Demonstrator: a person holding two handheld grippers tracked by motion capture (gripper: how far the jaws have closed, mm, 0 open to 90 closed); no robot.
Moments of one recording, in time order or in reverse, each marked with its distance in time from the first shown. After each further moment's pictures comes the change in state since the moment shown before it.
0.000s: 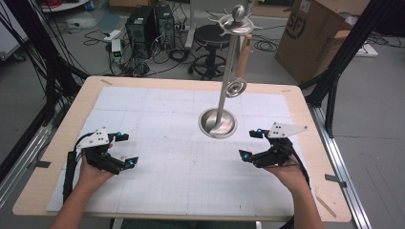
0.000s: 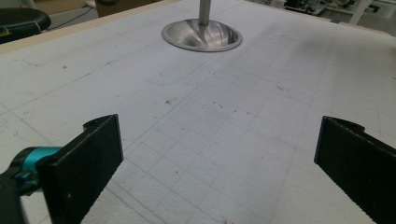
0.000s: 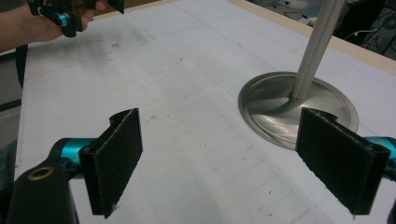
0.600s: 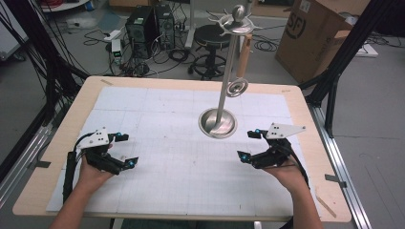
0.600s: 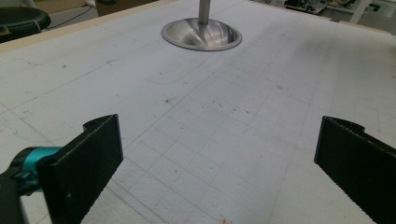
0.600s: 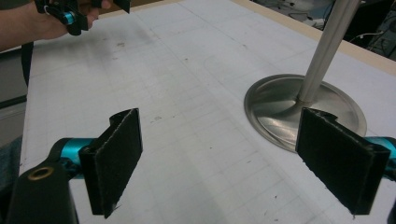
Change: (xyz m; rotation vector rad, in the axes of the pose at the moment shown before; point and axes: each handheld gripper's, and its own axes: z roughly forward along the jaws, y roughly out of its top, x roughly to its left) left arm 0.000 0.000 0.000 0.001 -0.001 0.000; right arm 0.004 0.002 0.003 0.001 0.014 -0.014
